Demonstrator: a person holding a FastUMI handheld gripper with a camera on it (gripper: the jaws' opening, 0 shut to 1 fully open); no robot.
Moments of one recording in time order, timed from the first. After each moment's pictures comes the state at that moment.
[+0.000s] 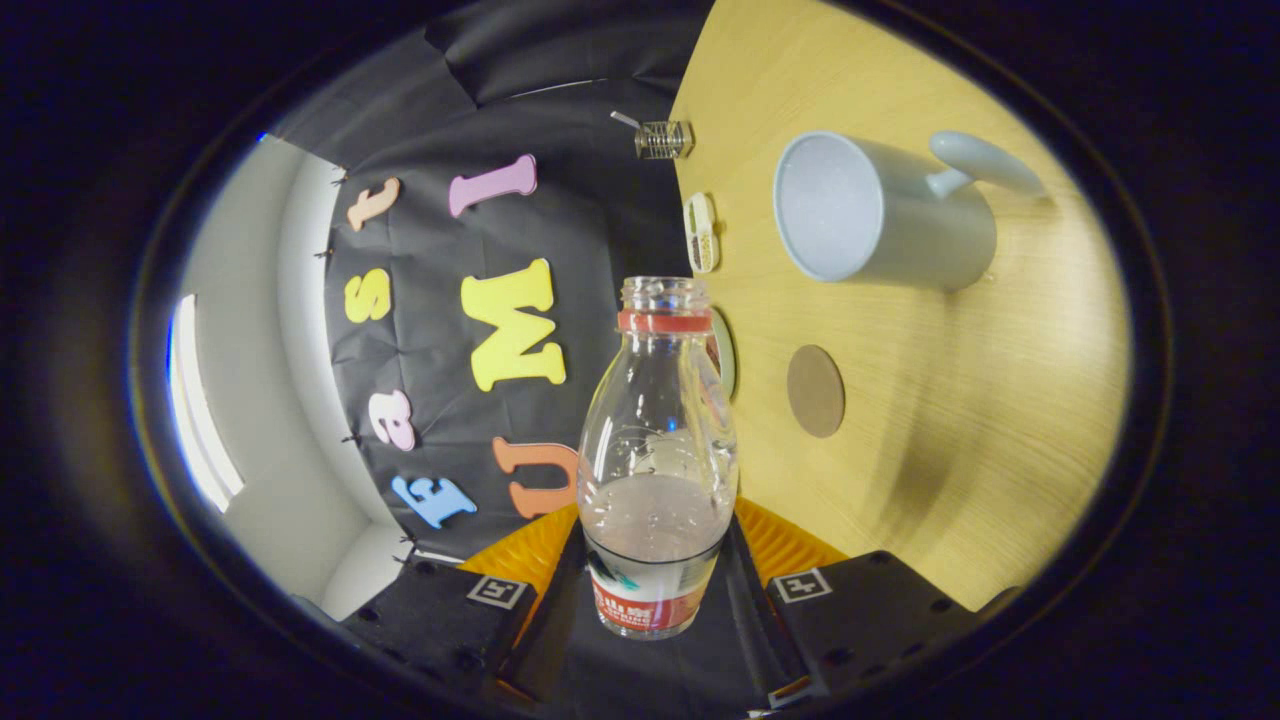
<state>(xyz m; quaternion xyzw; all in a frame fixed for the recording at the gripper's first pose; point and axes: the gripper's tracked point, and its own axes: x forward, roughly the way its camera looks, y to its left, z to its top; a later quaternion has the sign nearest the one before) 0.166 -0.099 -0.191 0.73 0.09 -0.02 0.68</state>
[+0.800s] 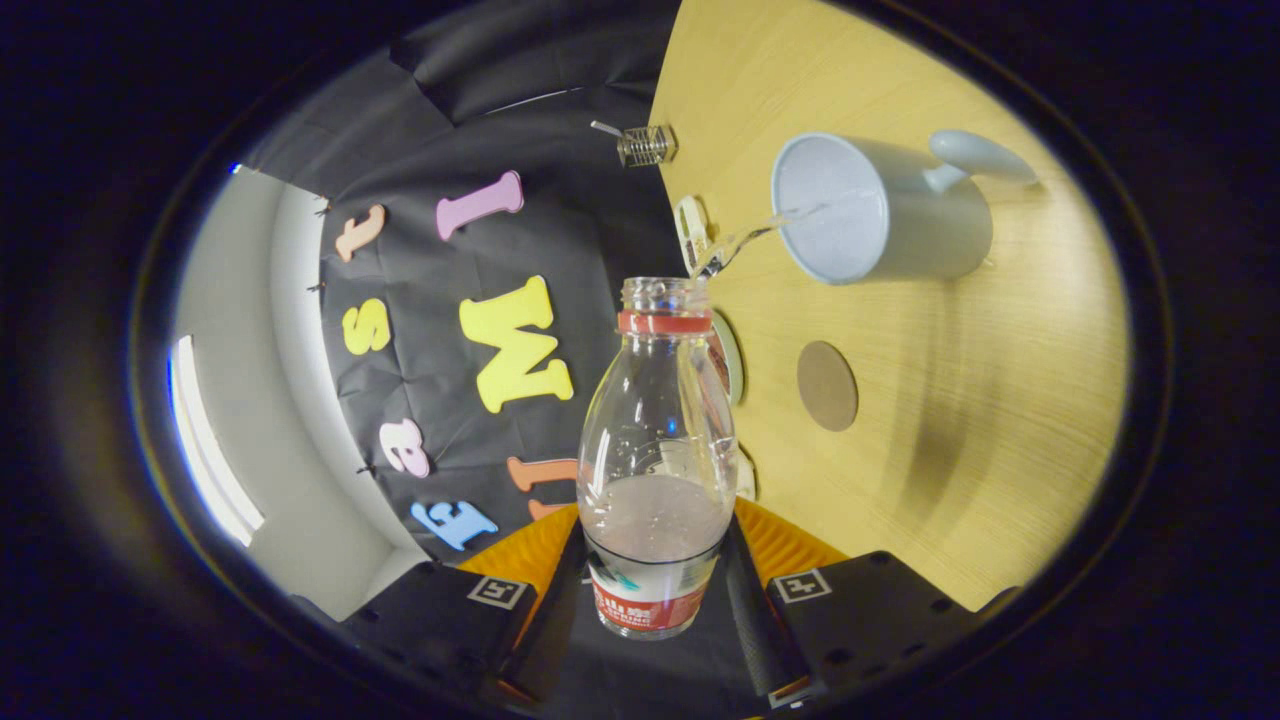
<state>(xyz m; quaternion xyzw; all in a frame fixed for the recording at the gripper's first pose) 0.173 -0.108 -0.177 0.76 0.08 -0.03 0.64</state>
